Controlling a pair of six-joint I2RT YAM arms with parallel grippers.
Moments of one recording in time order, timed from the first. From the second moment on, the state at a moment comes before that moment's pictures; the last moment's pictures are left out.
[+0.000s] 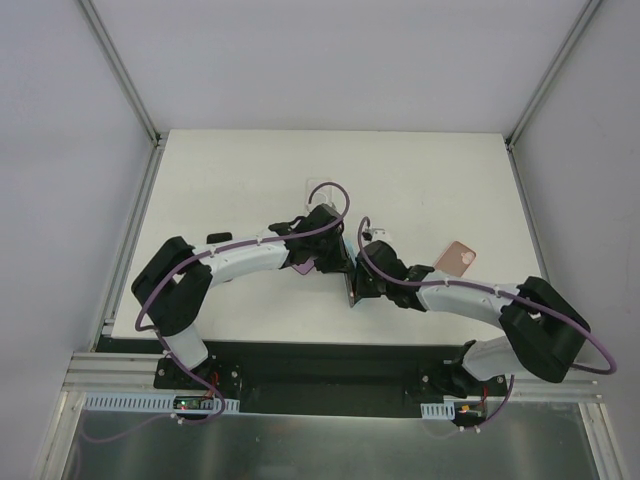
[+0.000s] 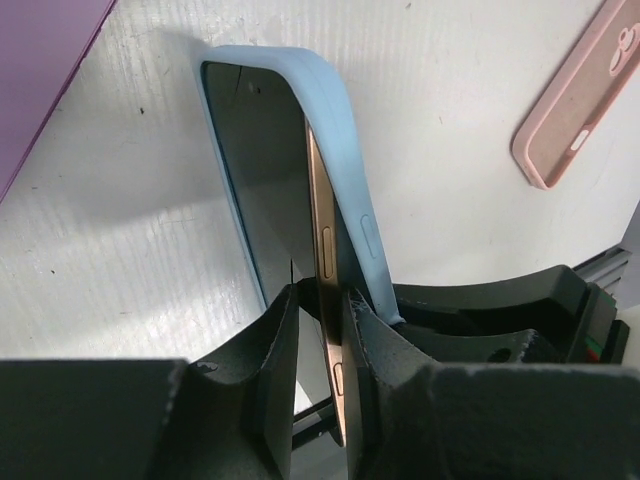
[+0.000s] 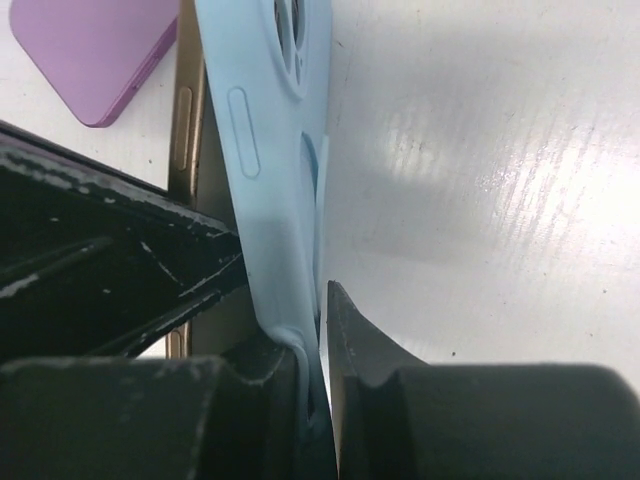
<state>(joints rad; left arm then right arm) -0.83 1.71 1.10 -0.37 0.03 -0.98 0.87 1.41 0.64 -0.12 0.18 0.72</state>
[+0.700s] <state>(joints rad) -0.82 1.69 1.08 -0.38 0.04 -0.86 0.95 1.49 0.76 -0.27 0.32 0.73</state>
